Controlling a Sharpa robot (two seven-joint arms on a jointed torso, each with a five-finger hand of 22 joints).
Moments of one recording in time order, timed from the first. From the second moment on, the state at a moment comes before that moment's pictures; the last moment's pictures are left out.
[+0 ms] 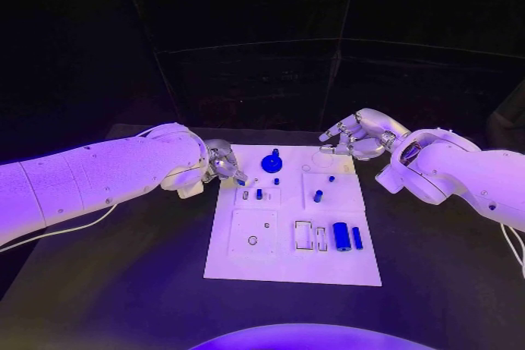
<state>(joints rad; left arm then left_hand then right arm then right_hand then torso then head) 1.35 -0.67 -0.18 1.35 -0.93 0.02 -0.46 1.12 -0.05 0.56 0.04 0.15 0.95 0.05 0.57 0.50 1.32 -0.03 1.06 0.95 1.47 -0.08 1.57 1.31 0.05 1.47 0.03 1.39 1.31 1.25 -0.90 -0.02 1.50 -0.92 -0.29 0.09 1.44 -0.03 -0.16 0.22 0.37 0.97 0.14 0.10 0.07 1.22 0.05 0.89 0.95 1.47 -0.02 1.28 1.17 0.09 1.28 0.09 1.32 1.13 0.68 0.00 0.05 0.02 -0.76</state>
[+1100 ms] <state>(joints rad) 1.32 -0.68 -0.20 1.43 -1.05 -0.07 -0.50 1.09 -0.07 0.61 0.02 0.15 0.95 0.05 0.59 0.50 1.32 -0.03 1.05 0.93 1.47 -0.08 1.57 1.31 0.05 1.47 0.03 1.39 1.31 1.25 -0.90 -0.02 1.50 -0.92 -0.29 0.09 1.44 -0.03 -0.16 0.22 0.37 0.97 0.14 0.10 0.07 1.22 0.05 0.89 0.95 1.47 -0.02 1.27 1.17 0.09 1.28 0.09 1.32 1.13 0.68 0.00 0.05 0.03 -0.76</state>
